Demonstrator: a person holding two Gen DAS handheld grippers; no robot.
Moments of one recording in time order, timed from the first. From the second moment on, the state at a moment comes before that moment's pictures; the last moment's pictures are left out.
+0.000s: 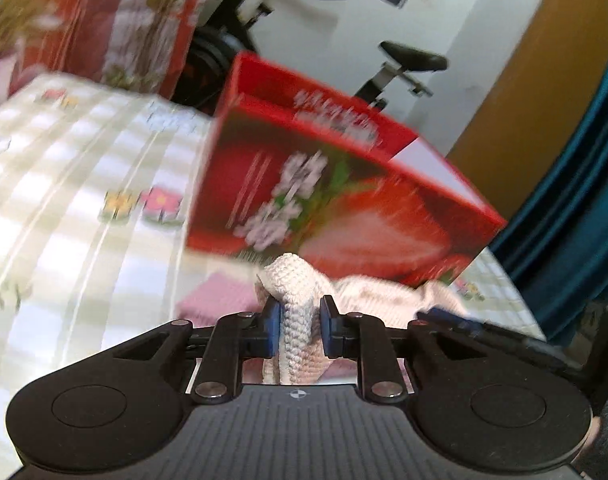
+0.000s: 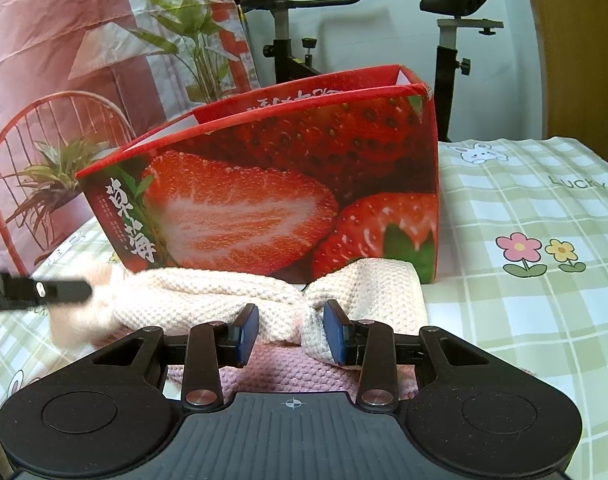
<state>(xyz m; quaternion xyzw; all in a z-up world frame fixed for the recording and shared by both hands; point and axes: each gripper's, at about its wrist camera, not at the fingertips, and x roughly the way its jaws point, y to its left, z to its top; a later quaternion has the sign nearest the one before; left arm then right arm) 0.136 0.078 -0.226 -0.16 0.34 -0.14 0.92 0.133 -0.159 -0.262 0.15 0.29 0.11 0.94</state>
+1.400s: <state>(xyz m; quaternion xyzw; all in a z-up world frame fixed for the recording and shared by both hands) 0.136 0.089 -0.256 -0.17 0.34 -0.14 0.91 0.125 -0.145 -0.259 0.05 0.25 0.07 0.96</state>
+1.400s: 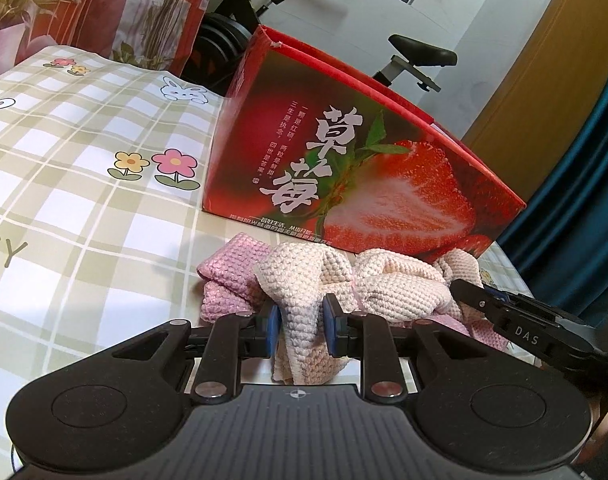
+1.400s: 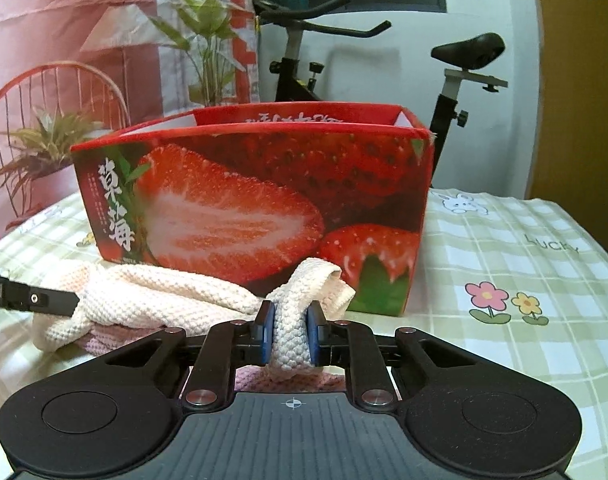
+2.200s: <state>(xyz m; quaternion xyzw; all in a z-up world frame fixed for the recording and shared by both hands) 0.110 0.086 -0.166 -0.12 0.22 -0.16 0.95 0.086 -0.154 -0.189 0.04 0.11 0.10 0.99</state>
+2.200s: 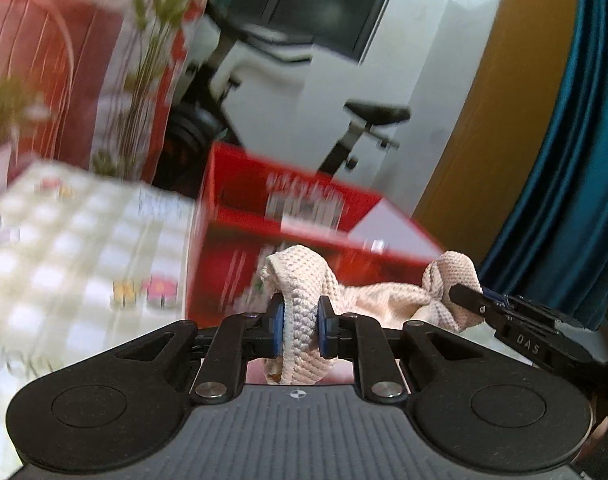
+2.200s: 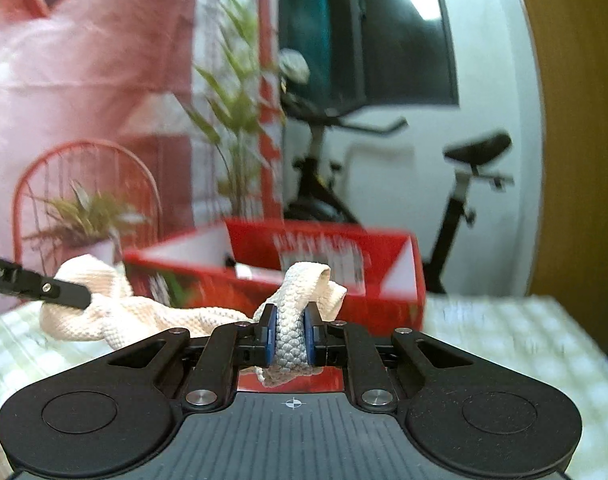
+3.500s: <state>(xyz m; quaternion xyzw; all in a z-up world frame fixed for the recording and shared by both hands) 0.287 0.012 -0.147 0.06 0.37 -0.15 0.92 0.234 -0.156 -0.166 -0.01 0.26 0.09 0.96</state>
